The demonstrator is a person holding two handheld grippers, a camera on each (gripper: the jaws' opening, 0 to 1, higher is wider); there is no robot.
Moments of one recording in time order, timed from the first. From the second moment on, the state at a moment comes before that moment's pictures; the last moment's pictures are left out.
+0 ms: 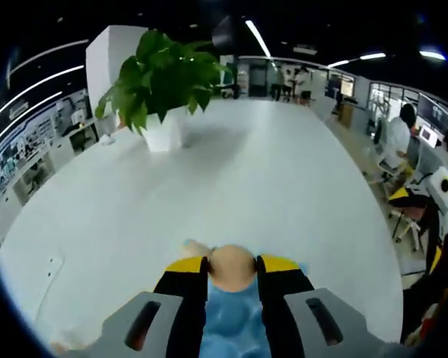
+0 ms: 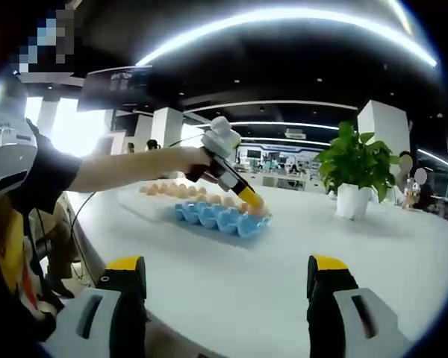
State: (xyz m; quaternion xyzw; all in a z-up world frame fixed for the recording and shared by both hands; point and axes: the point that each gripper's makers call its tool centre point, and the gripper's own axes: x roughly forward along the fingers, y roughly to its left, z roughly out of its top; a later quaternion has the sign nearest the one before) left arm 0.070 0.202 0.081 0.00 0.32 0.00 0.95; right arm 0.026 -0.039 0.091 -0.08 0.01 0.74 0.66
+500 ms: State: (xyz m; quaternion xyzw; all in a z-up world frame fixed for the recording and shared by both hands) left arm 0.066 0.191 0.058 0.00 0.34 0.00 0.94; right arm 0.026 -0.040 0.088 -0.08 0.01 0.74 0.66
